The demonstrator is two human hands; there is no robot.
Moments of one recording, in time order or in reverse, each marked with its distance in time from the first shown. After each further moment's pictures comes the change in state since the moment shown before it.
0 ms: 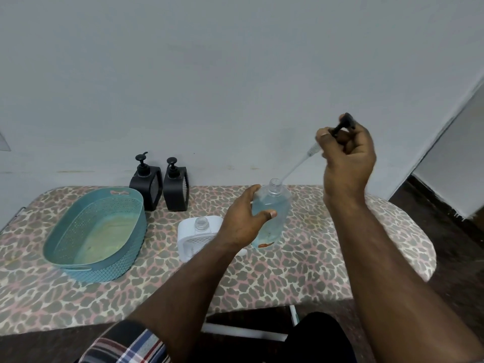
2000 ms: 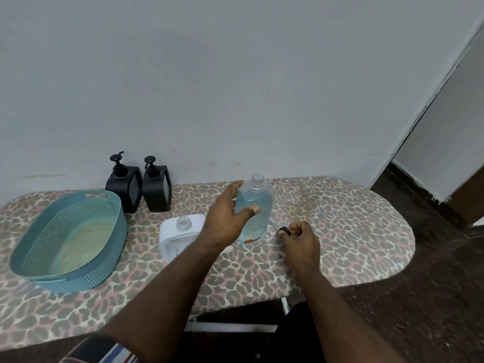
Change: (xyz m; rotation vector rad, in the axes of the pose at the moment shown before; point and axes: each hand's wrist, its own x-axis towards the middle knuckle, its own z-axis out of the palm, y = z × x) left_hand 0.001 -0.001 0.003 0.041 -0.004 0.036; right_hand -0.101 0.156 -0.100 -0.872 -0.088 0.459
